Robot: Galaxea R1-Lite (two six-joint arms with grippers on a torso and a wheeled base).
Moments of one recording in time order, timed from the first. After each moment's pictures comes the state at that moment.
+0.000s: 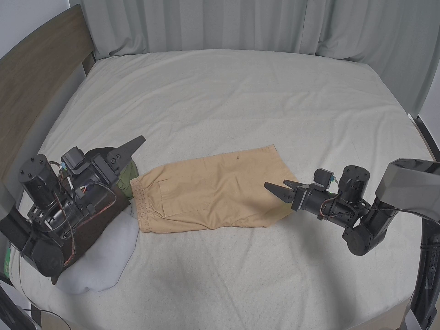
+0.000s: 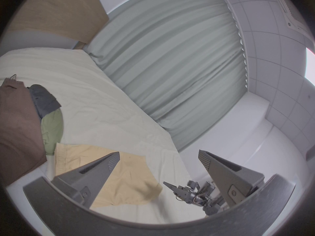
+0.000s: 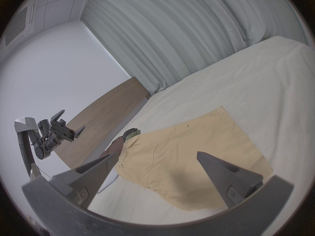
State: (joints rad) left arm -0.21 1.82 -0.43 -1.54 -0.34 -0.77; right arm 0.33 2.28 -0.76 -1.44 0.45 0.40
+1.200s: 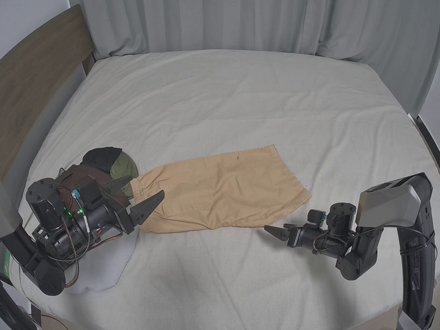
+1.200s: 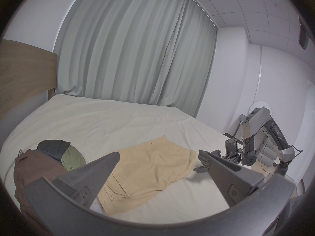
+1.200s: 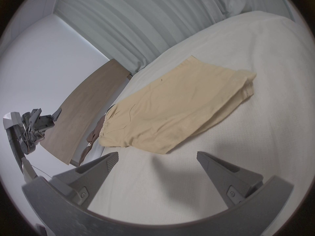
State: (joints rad) left arm -0.27 1.83 -0.27 -1.54 -0.35 -0.08; right arm 0.34 2.47 -0.61 -1.54 0.39 0.44
